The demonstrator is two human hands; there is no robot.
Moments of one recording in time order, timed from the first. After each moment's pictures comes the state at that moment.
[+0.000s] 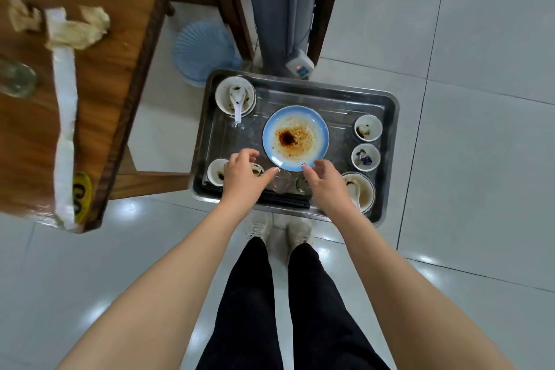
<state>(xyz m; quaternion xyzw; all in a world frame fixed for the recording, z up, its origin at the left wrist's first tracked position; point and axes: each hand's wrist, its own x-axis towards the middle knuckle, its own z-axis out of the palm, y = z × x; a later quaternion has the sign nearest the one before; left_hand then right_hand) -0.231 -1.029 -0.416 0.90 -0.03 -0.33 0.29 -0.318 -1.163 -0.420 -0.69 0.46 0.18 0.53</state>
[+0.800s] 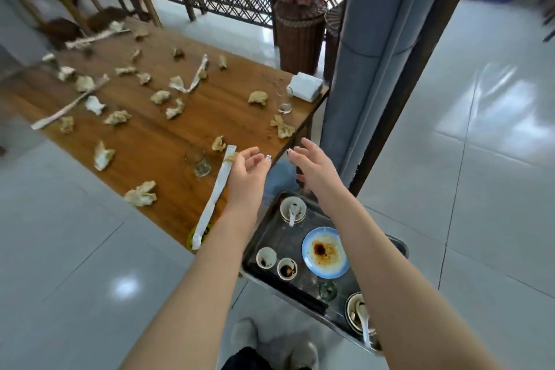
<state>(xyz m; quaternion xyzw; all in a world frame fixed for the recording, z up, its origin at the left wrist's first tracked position) -0.193 -0.989 -0.113 0.74 0.12 -0.07 0.66 -0.188 -1.114 -0.125 -0.72 0.16 0.06 0.67</state>
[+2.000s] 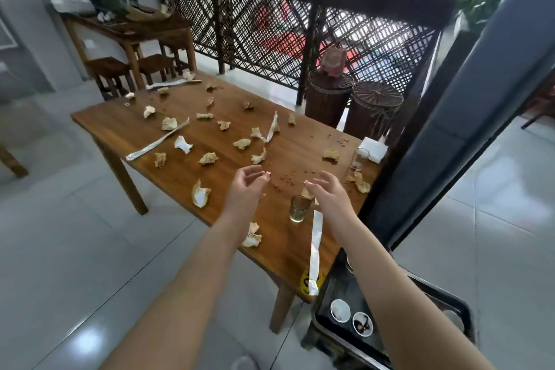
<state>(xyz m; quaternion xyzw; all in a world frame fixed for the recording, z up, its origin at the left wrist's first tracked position) -0.127 -0.678 -0.050 0.69 0.08 -0.06 0.72 -0.137 -0.842 -0.067 -0.76 0.19 -0.01 0.62</state>
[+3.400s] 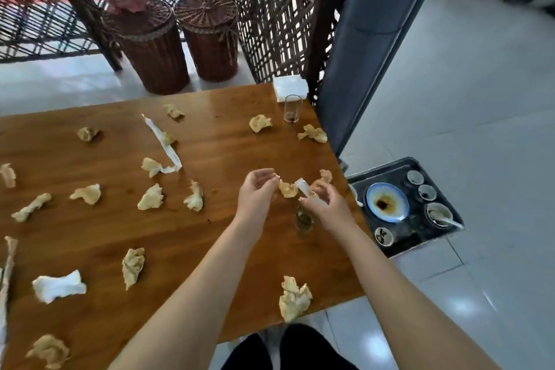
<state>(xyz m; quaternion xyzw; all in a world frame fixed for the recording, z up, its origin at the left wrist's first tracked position) 0.140 -0.736 -0.159 0.68 -0.14 -0.42 0.59 0.005 -0.809 -0.179 -0.63 0.53 -0.12 0.55</state>
